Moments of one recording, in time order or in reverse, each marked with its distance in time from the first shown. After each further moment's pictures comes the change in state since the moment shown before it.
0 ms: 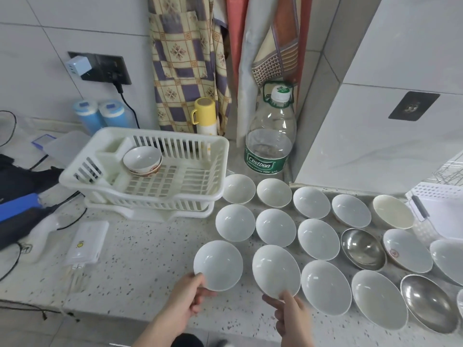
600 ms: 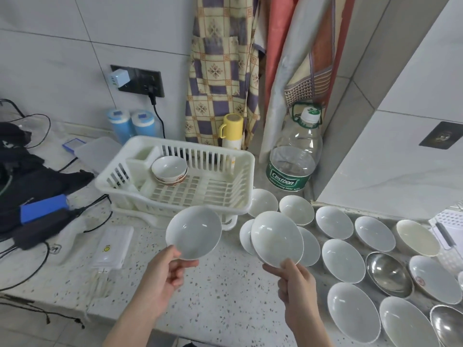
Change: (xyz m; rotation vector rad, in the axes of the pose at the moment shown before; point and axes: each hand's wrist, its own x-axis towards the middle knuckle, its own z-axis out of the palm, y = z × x) left_hand -0.035 0.076 -0.087 -0.375 -0.008 0.293; right_hand -0.058 -0.063 0.083 0.013 -0.166 -0.294
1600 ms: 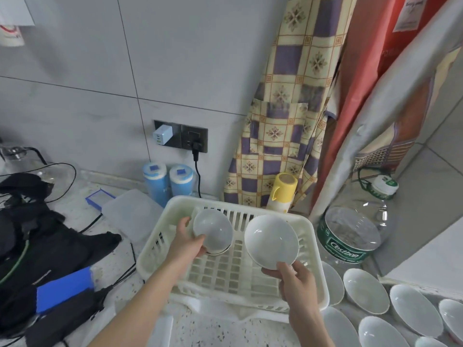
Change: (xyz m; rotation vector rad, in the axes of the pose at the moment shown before) left_hand 0.210 0.192 -0.039 0.598 0.095 0.257; right_hand 0.070 -0.051 0.226 -0.221 -0.079 -0.258
